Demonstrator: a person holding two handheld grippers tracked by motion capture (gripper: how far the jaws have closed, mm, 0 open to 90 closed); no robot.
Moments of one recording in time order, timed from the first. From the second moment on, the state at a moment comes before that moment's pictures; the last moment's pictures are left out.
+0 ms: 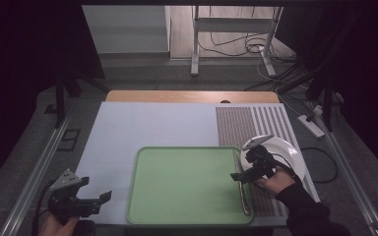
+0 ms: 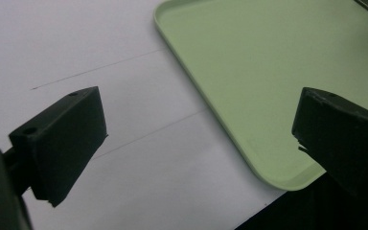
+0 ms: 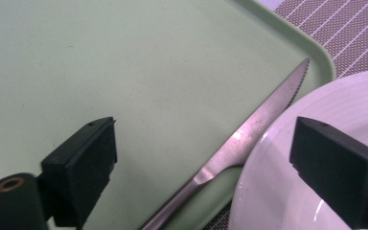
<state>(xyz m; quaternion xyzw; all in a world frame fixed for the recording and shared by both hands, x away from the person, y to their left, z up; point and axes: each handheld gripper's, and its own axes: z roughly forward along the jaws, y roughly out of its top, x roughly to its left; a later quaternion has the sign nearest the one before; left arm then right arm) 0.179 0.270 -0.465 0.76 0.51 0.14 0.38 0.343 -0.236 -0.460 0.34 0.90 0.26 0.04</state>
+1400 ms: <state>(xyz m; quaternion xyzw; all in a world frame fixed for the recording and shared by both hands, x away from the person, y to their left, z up) 0.179 0.271 -0.465 0.76 0.51 0.14 0.38 0.321 -0.272 -0.458 0.37 0.88 0.29 0.09</state>
